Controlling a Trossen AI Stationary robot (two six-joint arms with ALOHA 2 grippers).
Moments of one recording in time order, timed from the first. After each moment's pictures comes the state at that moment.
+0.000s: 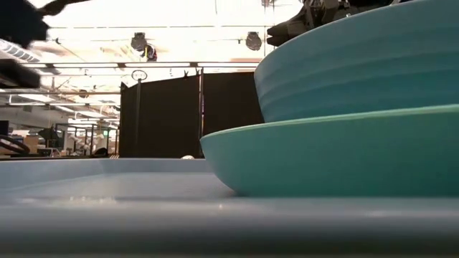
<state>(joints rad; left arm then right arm) -0.71 1.62 1.00 -0.85 0.07 -0.68 -0.17 1.12 0.58 0.47 -0.10 0.07</state>
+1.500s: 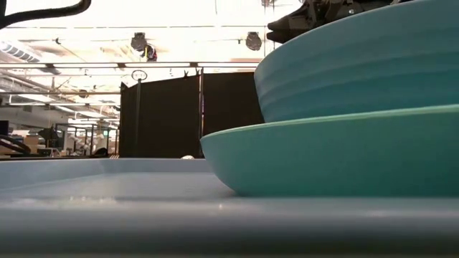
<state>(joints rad) -0.79 1.84 1.09 -0.89 0.16 -0.71 -0.14 1.12 0.58 0.48 -0.11 0.06</state>
